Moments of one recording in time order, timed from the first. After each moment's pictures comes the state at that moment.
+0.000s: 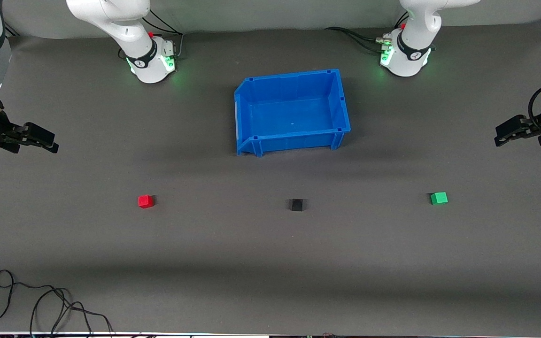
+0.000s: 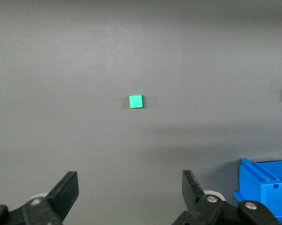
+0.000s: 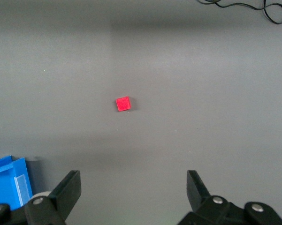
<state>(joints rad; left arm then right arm) 0.06 0.01 -0.03 -1.63 0.02 1.63 0.02 0.00 0.03 -0.02 -1.59 0.00 1.61 0.02</state>
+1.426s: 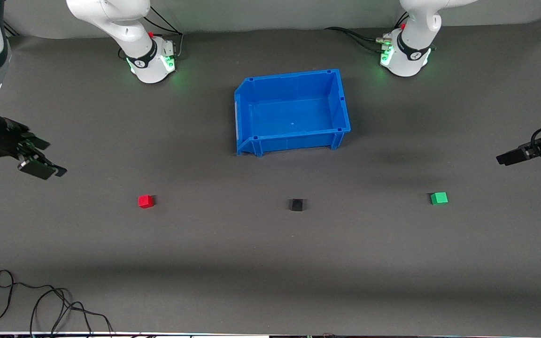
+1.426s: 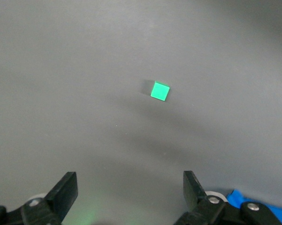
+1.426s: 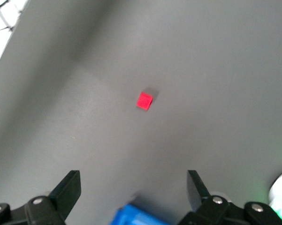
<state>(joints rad) 0.15 0.15 -0.02 -1.67 -0.01 1.65 -0.33 0.00 0.13 -0.02 -1.54 0.15 1.61 1.01</state>
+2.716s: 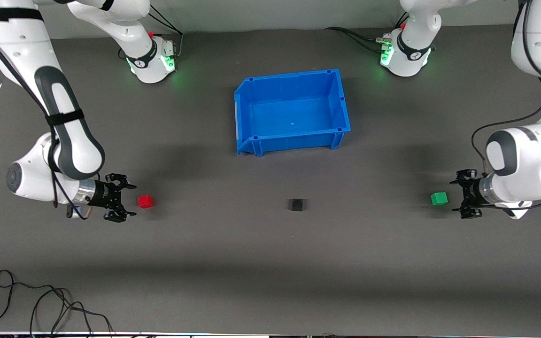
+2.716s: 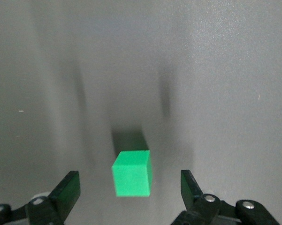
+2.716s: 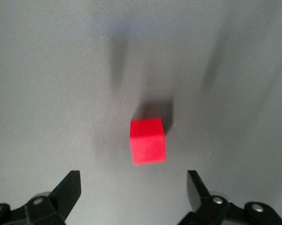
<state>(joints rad) 0.15 0.50 -0.03 -1.92 -0.08 2.30 -1.38 -0.01 0.48 -0.04 -1.95 0.49 2.28 1.05</state>
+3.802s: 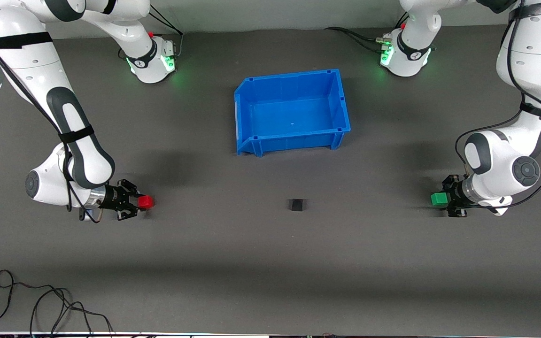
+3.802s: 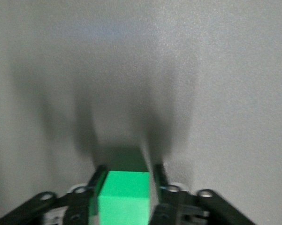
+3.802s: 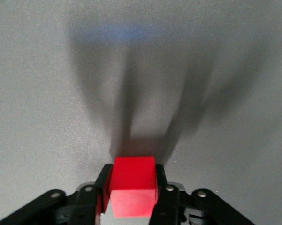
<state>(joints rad) 0.14 0.54 -0.04 -2.01 -0.09 2.52 -1.41 -0.02 0.56 -0.04 -1.95 0.54 2.34 0.98</state>
